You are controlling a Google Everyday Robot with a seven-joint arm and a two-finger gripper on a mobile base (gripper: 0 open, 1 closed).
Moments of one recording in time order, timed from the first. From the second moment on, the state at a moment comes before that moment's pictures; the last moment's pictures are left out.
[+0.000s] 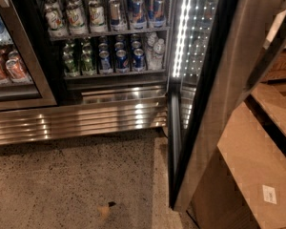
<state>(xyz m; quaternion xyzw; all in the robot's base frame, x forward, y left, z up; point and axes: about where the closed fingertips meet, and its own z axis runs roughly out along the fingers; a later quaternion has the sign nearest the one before) 0.558 -0.217 1.006 -0.57 0.80 -0.07 0.17</state>
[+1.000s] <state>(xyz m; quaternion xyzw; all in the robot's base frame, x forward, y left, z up) 0.558 -0.217 1.006 -0.57 0.80 -0.07 0.17</state>
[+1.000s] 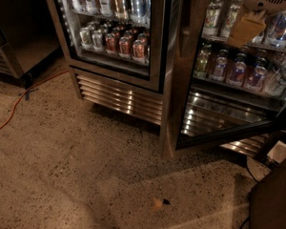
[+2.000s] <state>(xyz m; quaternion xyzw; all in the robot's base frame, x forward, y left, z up) 0.558 -0.217 1.006 -0.57 0.80 -0.07 0.17</state>
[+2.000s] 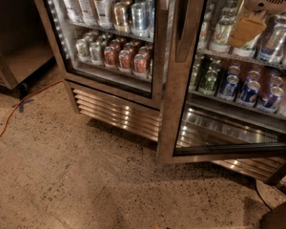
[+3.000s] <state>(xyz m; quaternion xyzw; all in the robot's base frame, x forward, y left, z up) 0.558 -0.217 1.006 -0.57 0.80 -0.07 0.17</state>
